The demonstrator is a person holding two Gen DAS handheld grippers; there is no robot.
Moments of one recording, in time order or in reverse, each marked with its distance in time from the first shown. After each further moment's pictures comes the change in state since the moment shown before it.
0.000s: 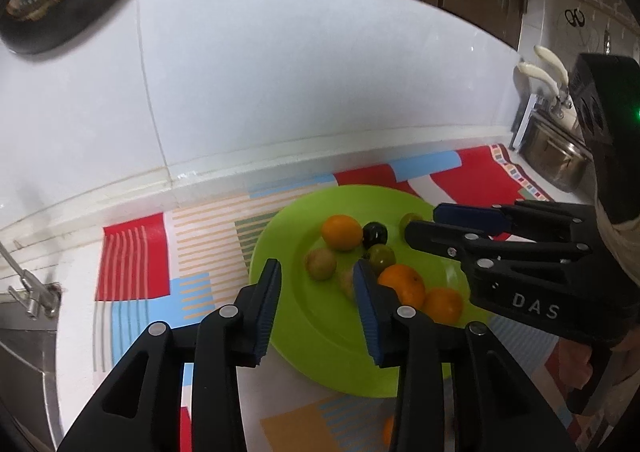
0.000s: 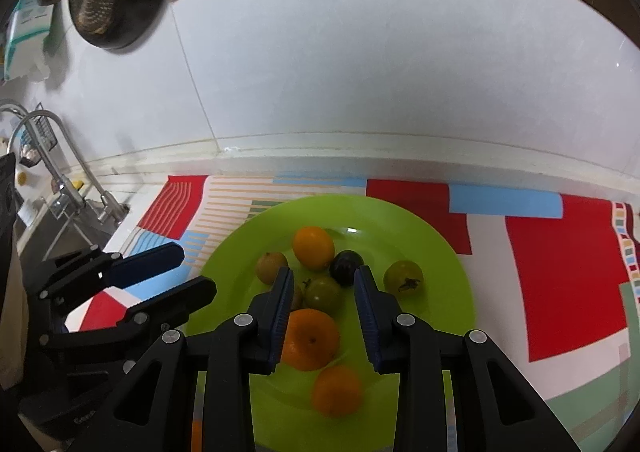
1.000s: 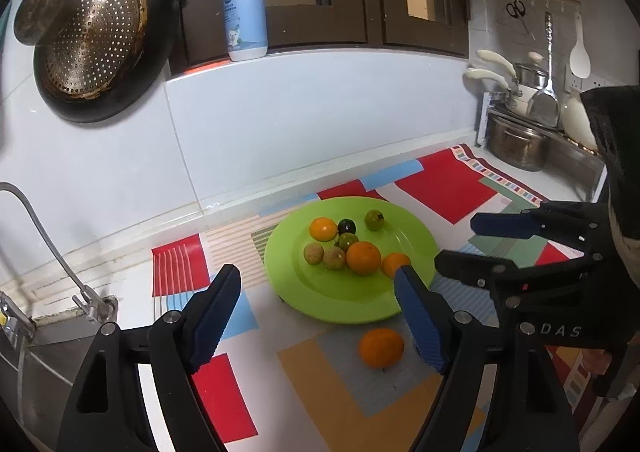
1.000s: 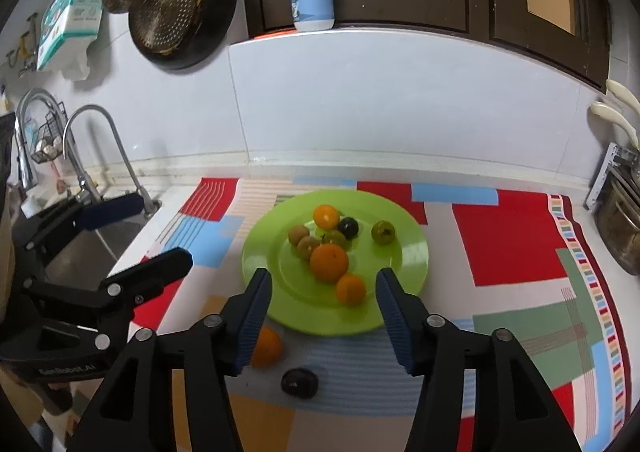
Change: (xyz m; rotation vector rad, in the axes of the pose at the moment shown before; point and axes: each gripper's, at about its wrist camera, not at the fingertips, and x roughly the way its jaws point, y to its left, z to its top) left arm -0.109 -0.027 -0.034 0.146 -0.111 0.023; right arm -0.108 0.040 -0.059 -0.020 -0.092 -0.085
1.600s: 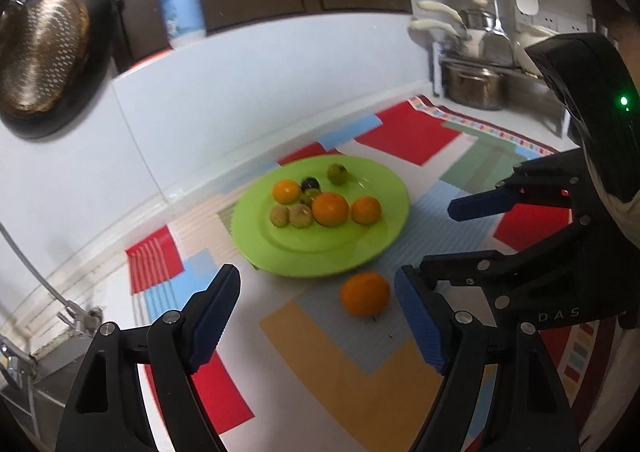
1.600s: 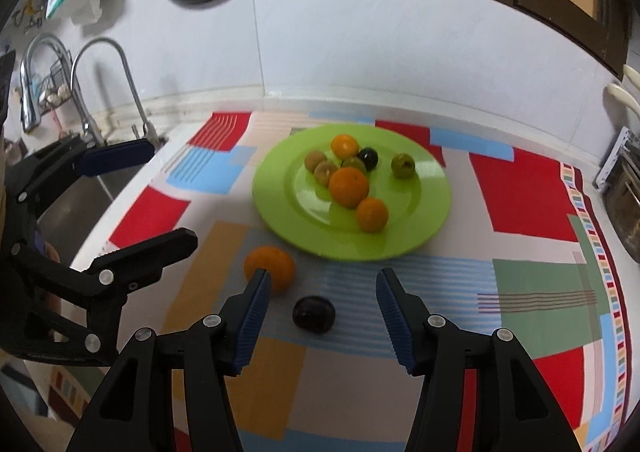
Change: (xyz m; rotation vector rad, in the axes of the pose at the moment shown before) left arm 0.011 -0.020 -0.034 0.187 0.067 -0.097; right arm 0.015 0.015 -0.043 -0.069 0.156 0.011
